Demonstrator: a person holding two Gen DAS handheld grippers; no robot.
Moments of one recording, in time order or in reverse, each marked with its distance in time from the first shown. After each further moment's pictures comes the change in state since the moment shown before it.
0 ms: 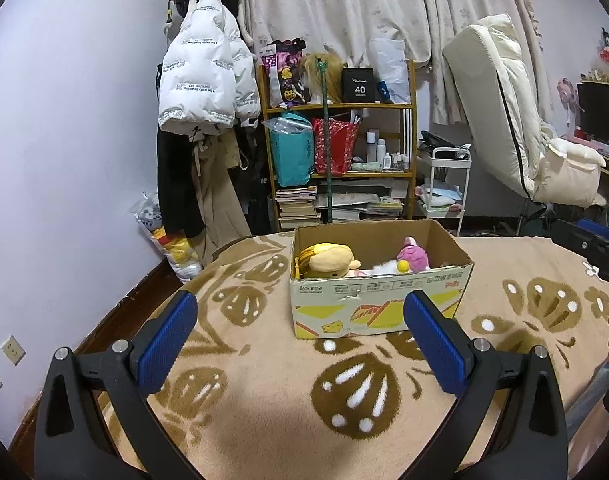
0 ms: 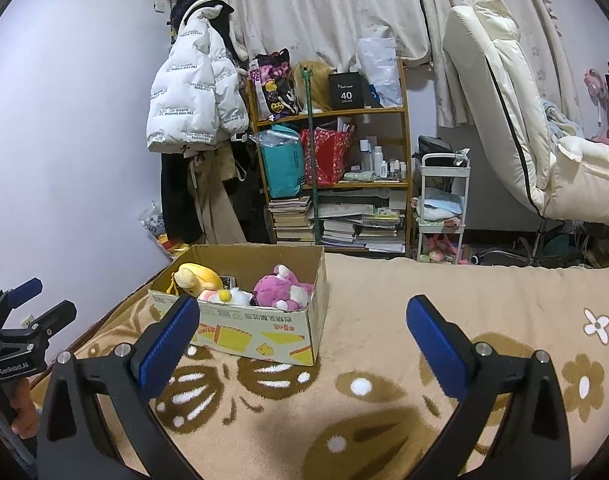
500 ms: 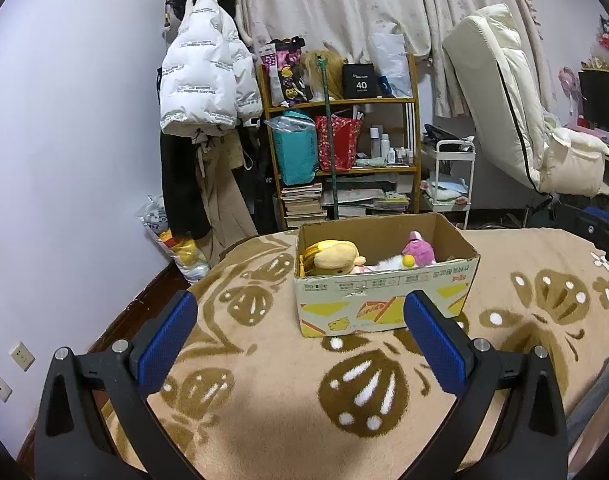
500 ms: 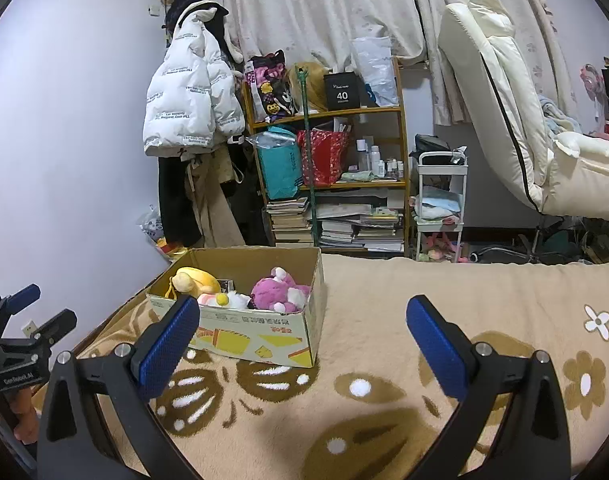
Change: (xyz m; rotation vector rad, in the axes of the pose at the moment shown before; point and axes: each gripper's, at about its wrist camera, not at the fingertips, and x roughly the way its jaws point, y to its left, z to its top) left arm 0.001 -0.006 -0.002 0.033 0.010 0.026; right arm -0.002 -0.003 0.003 0.004 -0.004 -0.003
